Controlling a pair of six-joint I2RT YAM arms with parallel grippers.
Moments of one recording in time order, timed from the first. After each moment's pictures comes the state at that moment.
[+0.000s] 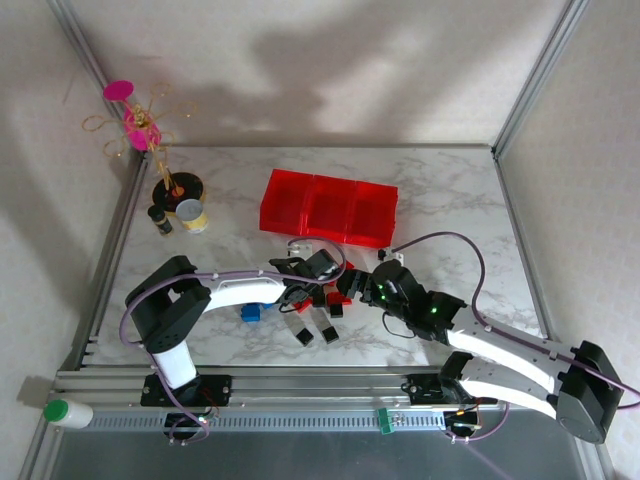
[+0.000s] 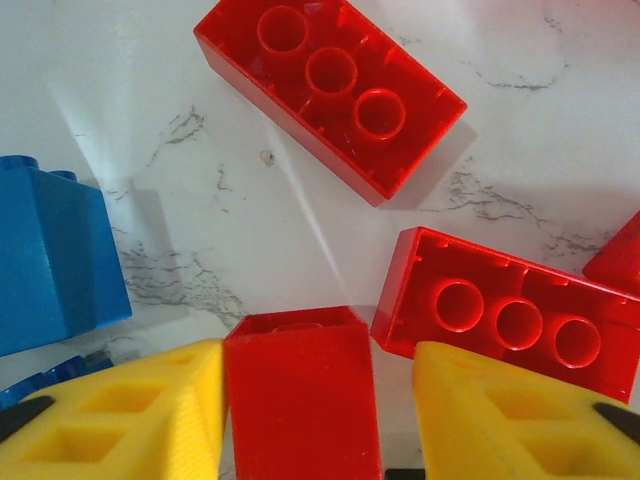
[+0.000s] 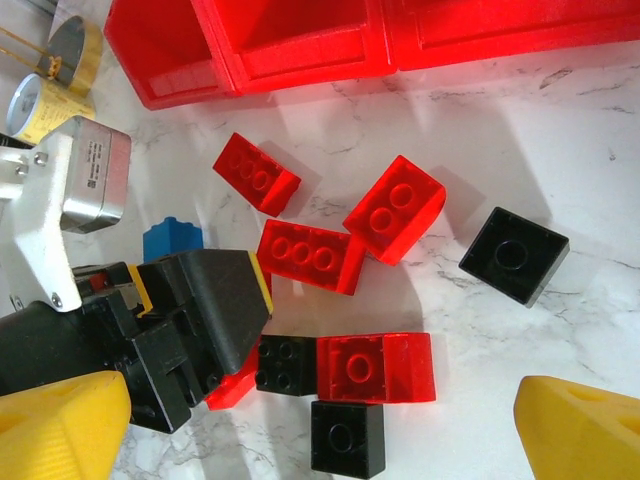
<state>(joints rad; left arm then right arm) -0.92 1.75 1.00 -0.43 -0.43 -0.95 0.92 0.97 0.55 -0.26 0.19 0.92</state>
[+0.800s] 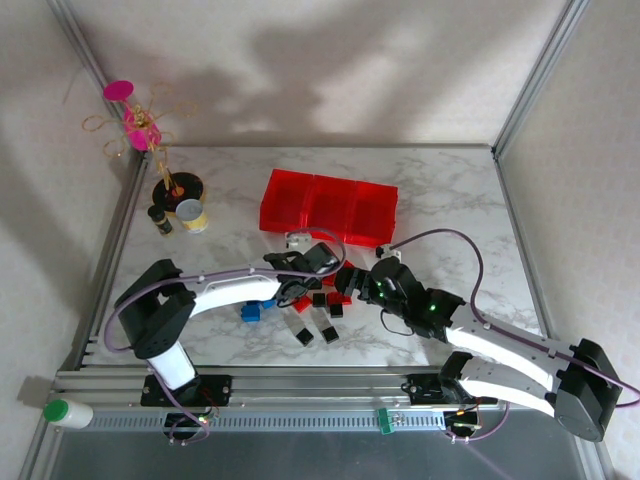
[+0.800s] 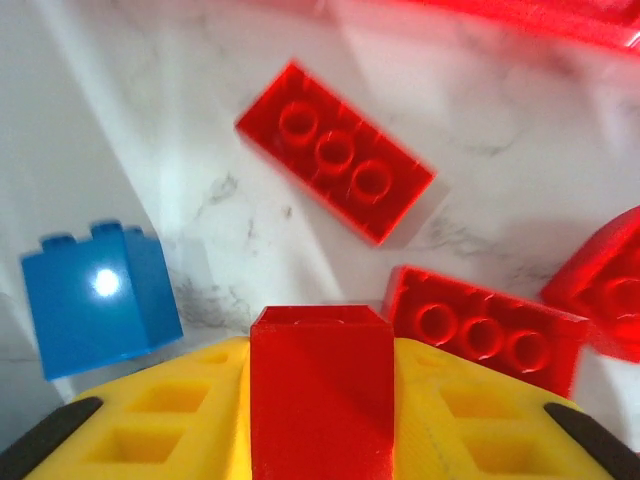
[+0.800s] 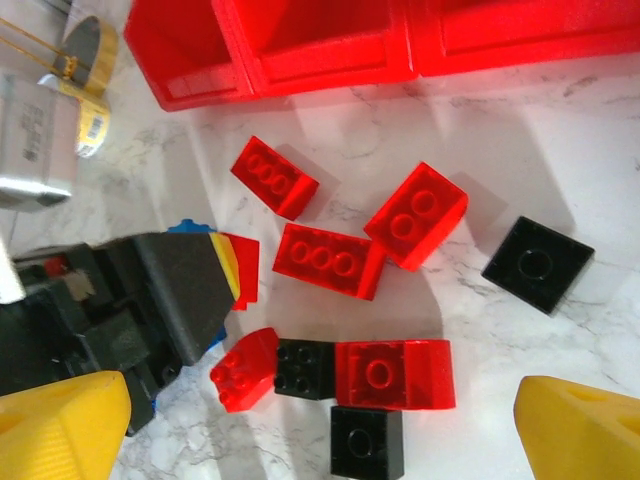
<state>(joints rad) -0.91 1.67 1.06 -0.50 -0.49 -0.89 0.92 0.99 0.58 -0.25 0.18 0.91</state>
